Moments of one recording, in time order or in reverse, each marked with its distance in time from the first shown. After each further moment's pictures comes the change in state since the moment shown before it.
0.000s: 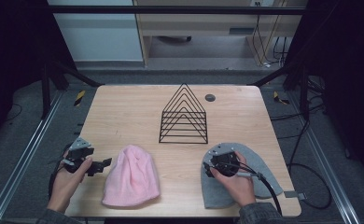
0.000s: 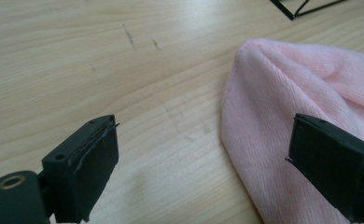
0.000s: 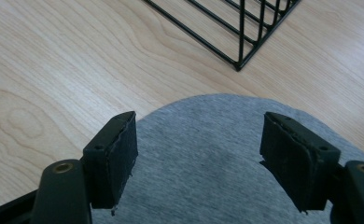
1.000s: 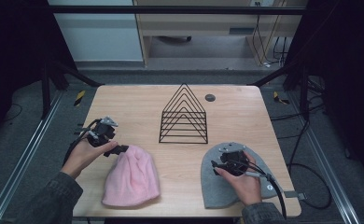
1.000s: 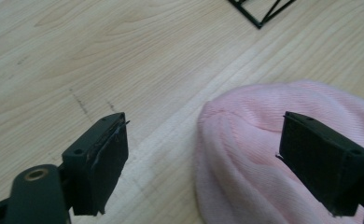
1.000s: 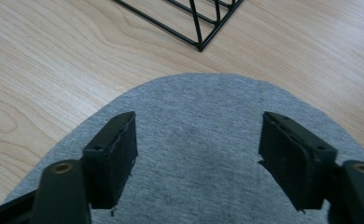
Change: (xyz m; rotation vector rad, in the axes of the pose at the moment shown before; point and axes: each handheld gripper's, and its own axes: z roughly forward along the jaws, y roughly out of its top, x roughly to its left) left arm -0.018 0.089 0.041 0.234 -0.090 0.201; right arm -0.020 -0.010 -0.013 0.016 -0.032 0.117
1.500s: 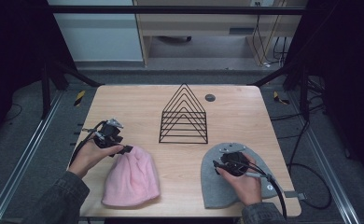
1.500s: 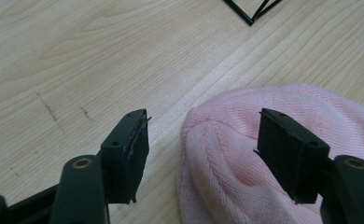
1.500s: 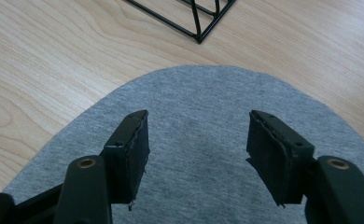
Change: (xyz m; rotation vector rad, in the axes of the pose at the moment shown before) left arm -0.005 0.003 0.018 0.017 -0.039 -0.005; right arm 0.000 -0.003 0.001 0.021 0.003 0.011
